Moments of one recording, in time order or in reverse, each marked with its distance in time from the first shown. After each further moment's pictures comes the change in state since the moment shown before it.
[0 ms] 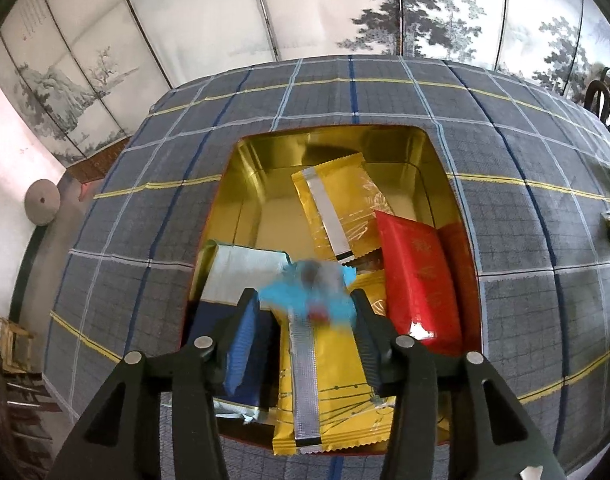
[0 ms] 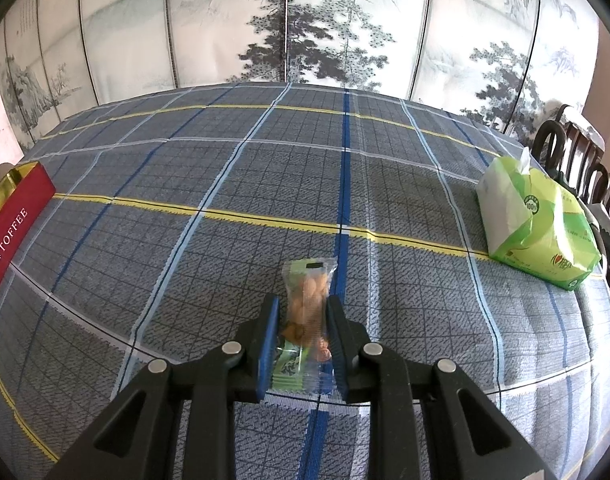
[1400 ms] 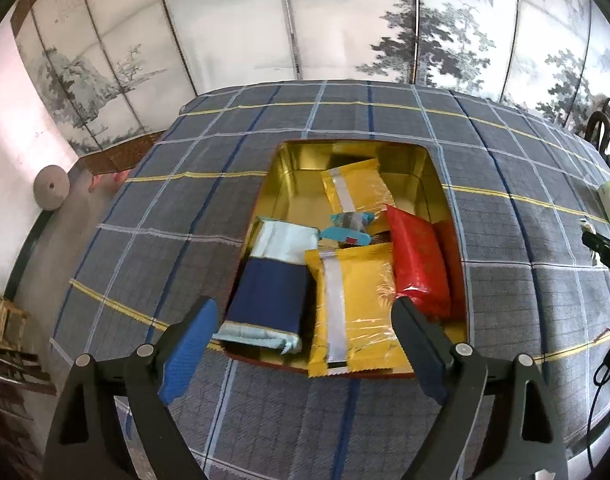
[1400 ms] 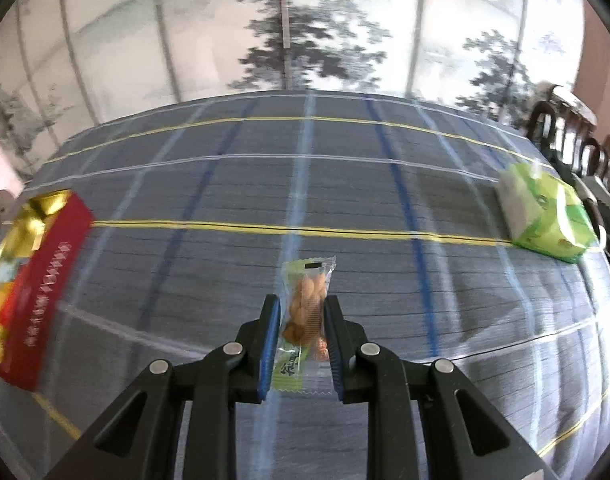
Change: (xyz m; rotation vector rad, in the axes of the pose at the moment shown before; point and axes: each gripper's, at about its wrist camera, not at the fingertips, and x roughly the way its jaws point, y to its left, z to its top) left arm -0.053 0.024 -0.039 -0.092 -0.073 0.006; right arm -0.036 0.088 0.020 0.086 0.033 0.011
